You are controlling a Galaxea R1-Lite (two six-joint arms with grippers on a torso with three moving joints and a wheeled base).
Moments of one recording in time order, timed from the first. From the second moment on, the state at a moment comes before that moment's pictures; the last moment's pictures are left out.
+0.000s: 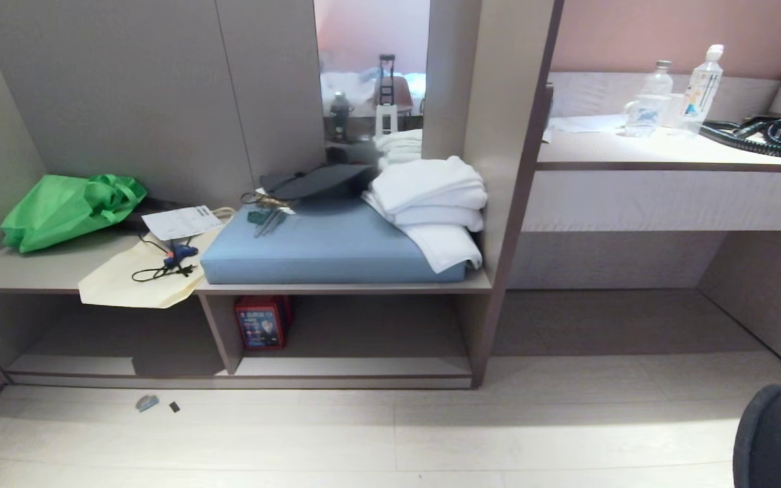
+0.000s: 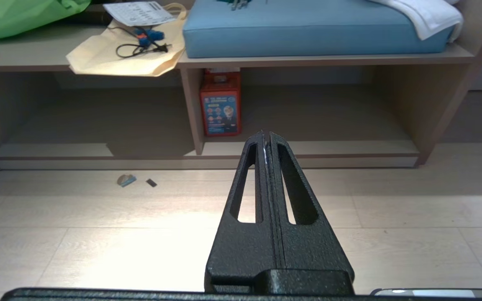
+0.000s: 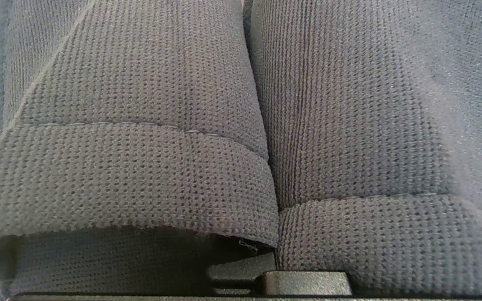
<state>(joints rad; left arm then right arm) 0.00 0.00 0.00 0.00 0.00 0.00 -0.01 0.00 0.00 0.00 0.00 -0.02</state>
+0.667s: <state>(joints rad) 0.00 0.00 0.00 0.00 0.00 0.00 -0.01 0.00 0.00 0.00 0.00 -0.02</state>
